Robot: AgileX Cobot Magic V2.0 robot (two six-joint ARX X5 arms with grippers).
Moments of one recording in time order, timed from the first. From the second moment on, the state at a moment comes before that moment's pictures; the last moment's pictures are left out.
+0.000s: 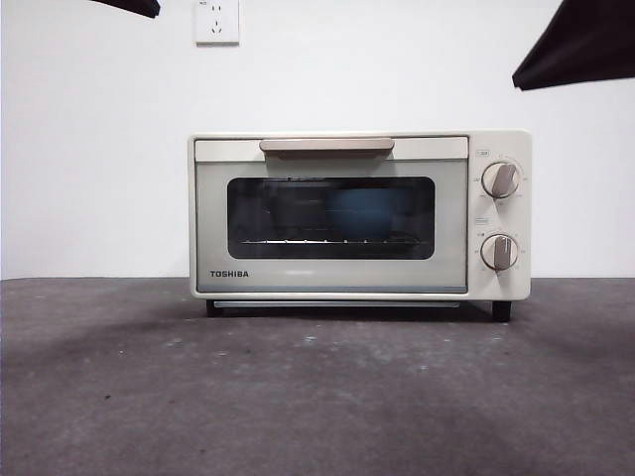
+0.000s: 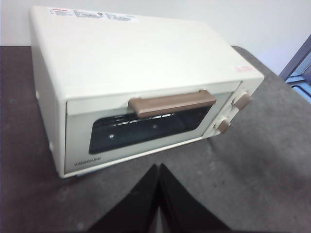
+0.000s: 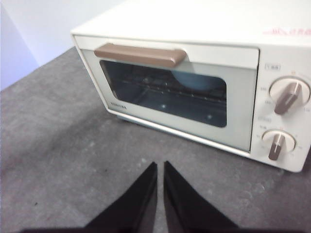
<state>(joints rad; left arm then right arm) -0.42 0.98 0.95 -0.31 0.21 -0.21 0.41 0.75 0.53 -0.05 -0.21 0.18</state>
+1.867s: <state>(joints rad) 0.04 0.21 0.21 -0.06 0.08 0.06 0.41 0.75 0.53 0.07 -0.13 0.16</state>
